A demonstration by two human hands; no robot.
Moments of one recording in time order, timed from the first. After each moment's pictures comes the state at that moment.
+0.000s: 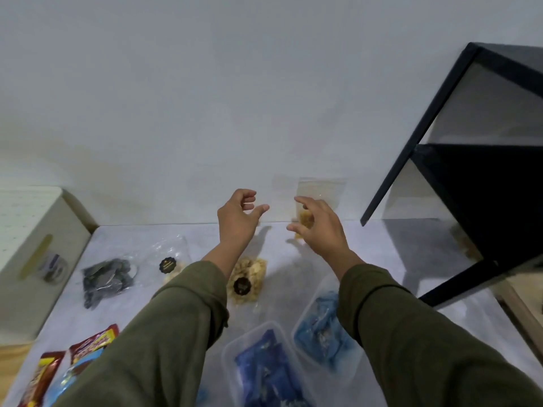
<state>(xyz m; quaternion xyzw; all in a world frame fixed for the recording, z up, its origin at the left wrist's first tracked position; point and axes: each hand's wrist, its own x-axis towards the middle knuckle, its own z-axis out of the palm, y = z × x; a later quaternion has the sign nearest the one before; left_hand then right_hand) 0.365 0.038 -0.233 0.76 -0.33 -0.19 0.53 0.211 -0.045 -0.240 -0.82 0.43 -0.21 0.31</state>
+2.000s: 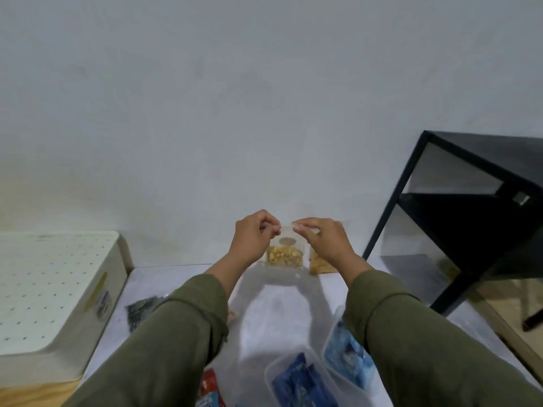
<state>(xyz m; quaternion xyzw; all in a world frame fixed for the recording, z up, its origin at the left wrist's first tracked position) 0.399 0.113 -0.139 0.68 -0.47 -0.22 0.52 0.245 0.032 -0.129 -0.82 0.41 -0.26 0.32</state>
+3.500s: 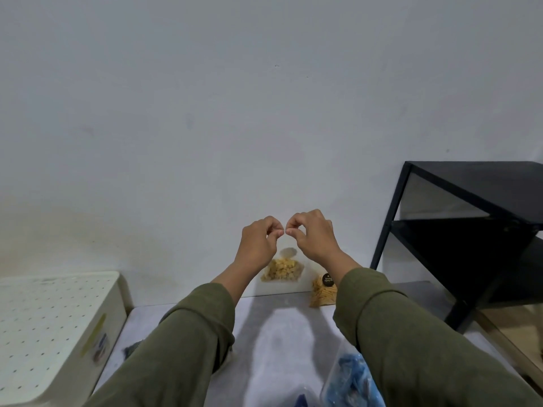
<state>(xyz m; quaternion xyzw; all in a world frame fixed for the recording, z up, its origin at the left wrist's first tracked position) 0.385 0.080 -0.089 0.69 -0.55 -0.07 0.46 0.262 0.008 -0.074 -0.86 0.36 -0.30 0.21</state>
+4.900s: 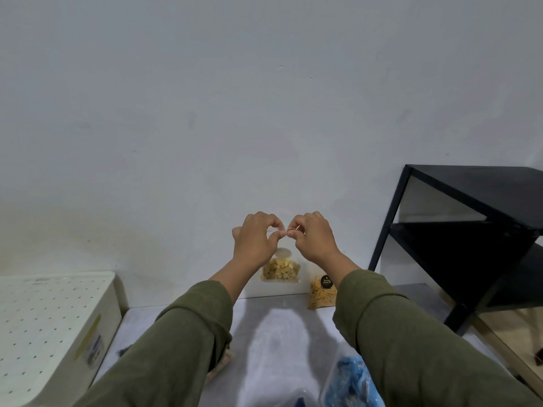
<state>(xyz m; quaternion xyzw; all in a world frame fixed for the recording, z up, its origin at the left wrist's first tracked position) 0.391 0.079 -0.081 0.74 -0.55 -0.02 0.38 0.270 0.009 -0.071 -0.84 0.40 -0.30 0.20</state>
